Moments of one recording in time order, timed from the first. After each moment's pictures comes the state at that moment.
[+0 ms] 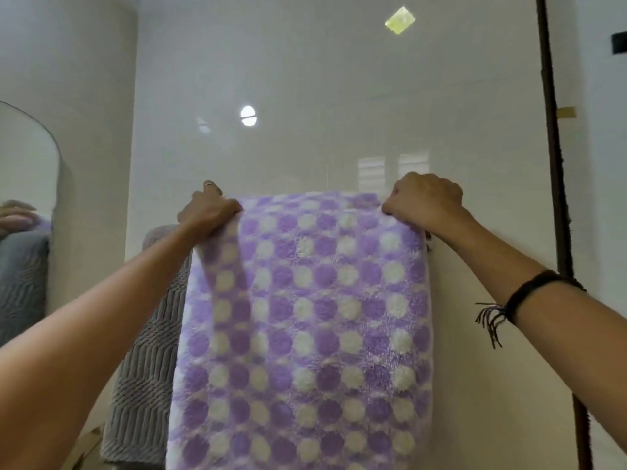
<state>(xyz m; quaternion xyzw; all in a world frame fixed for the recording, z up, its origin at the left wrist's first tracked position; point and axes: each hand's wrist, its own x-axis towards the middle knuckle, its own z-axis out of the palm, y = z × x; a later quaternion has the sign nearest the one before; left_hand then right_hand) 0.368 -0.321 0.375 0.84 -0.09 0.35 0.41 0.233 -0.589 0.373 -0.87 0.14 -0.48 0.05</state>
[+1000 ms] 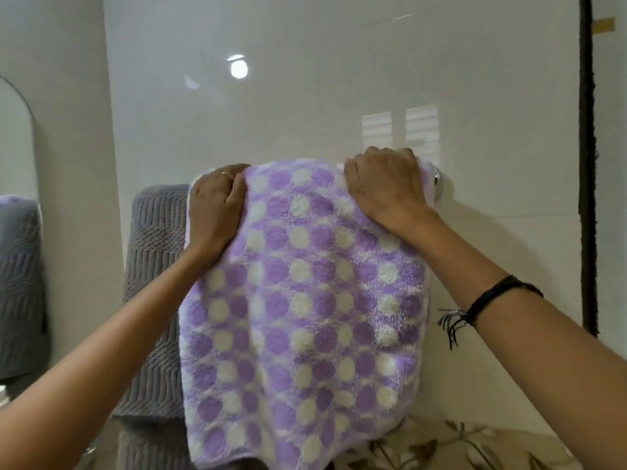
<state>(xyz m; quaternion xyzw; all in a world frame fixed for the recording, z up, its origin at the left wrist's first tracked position) 0.360 -0.347 0.298 0.73 -0.24 0.56 0.32 0.261 -0.556 0.320 -0.82 0.00 -0.57 -0.03</state>
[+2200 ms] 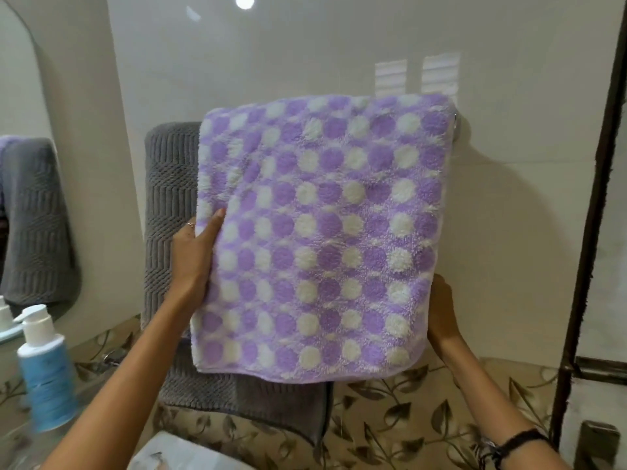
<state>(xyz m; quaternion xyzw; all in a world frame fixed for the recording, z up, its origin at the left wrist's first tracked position) 0.342 -0.299 0.161 0.61 -0.15 0.31 0.71 0.257 -0.601 0.092 -0.75 0.00 -0.44 0.49</state>
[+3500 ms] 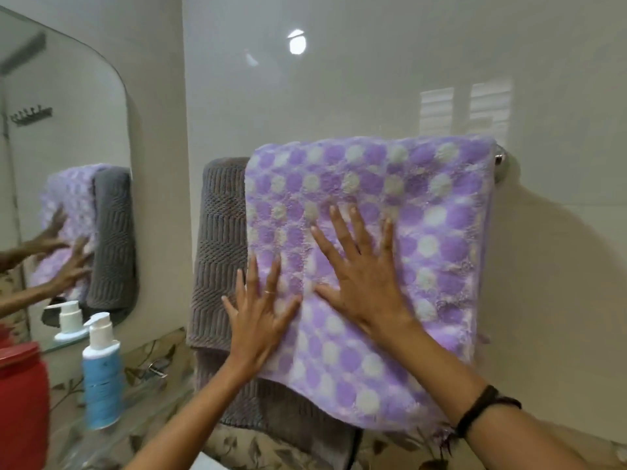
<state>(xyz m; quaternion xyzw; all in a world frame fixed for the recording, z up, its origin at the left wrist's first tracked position) 0.337 -0.317 0.093 0.85 -0.14 0.41 0.30 0.277 -0.489 0.177 -0.86 -0.12 -0.48 -0.14</state>
